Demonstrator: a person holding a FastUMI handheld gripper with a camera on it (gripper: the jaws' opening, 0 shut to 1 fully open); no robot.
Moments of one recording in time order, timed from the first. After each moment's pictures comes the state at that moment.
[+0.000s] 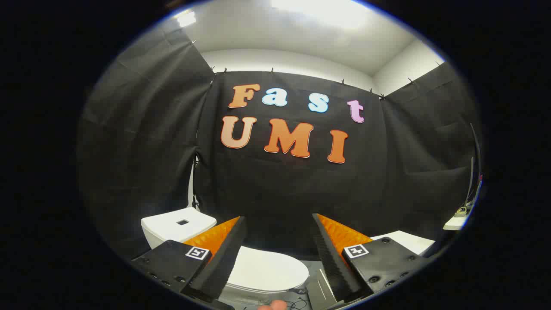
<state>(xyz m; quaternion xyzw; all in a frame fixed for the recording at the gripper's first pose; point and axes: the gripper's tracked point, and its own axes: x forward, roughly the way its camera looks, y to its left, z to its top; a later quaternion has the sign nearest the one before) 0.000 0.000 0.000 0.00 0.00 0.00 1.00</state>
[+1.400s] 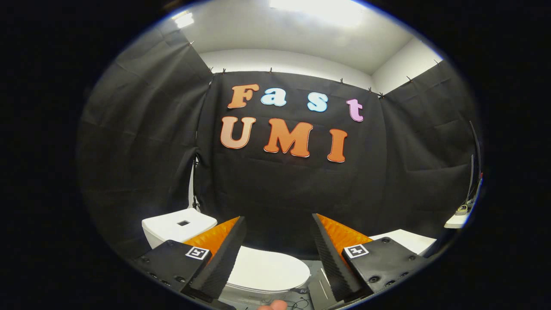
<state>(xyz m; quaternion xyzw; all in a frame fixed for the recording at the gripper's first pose) 0.000 -0.001 0.001 0.01 0.00 0.00 1.00</state>
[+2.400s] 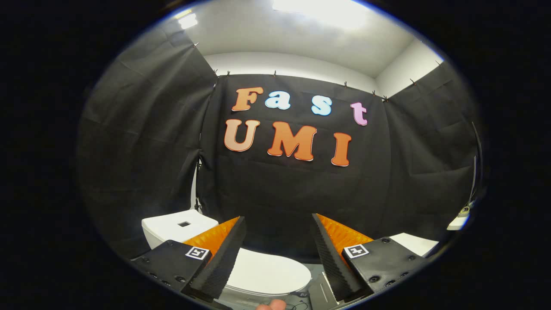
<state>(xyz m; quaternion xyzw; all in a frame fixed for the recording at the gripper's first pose) 0.011 0.000 0.004 -0.01 -0.02 0.01 1.00</state>
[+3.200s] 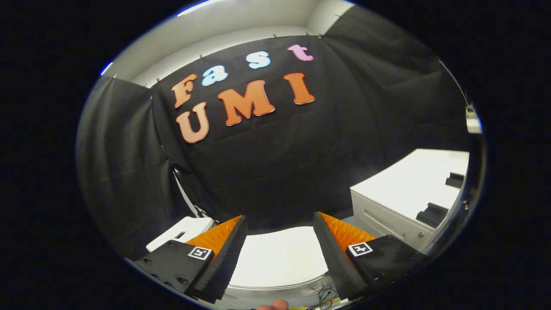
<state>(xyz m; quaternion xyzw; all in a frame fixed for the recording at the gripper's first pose) 0.091 -0.091 -0.181 0.27 0.12 -0.06 0.95</state>
